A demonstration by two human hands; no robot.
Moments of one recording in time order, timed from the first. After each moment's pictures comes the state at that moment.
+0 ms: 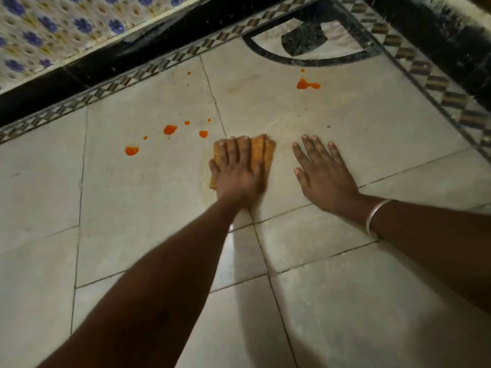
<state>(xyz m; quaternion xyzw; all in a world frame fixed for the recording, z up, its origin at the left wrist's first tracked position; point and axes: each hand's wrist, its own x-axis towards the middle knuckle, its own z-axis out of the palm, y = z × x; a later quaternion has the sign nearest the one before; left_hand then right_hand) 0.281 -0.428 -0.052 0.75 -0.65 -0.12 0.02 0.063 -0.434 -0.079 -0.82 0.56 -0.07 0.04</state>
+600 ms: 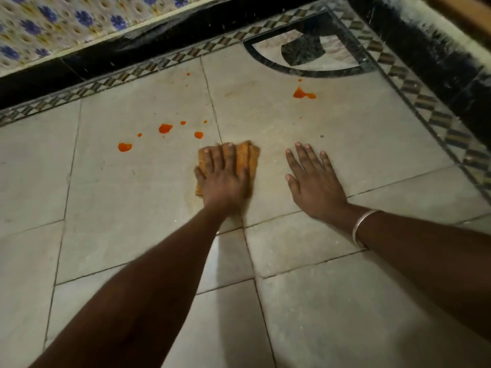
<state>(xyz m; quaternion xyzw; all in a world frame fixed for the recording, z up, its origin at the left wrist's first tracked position) 0.292 -0.420 -0.061 0.78 -0.62 -0.12 0.03 0.063 -0.434 -0.082 -0.82 0.56 -0.07 0.03</state>
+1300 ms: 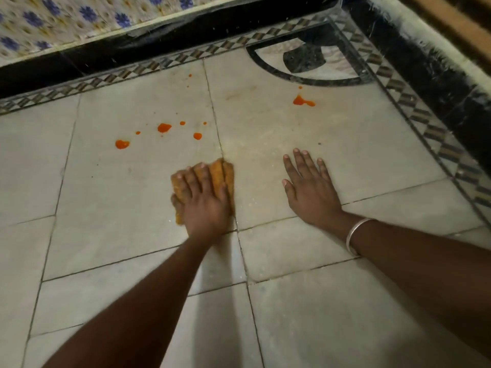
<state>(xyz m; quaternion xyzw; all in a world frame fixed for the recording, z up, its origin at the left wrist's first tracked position) 0.304 -0.369 -0.069 0.84 -0.52 -0.09 0.07 0.064 -0.433 -0.080 -0.82 0.56 -0.07 0.05</state>
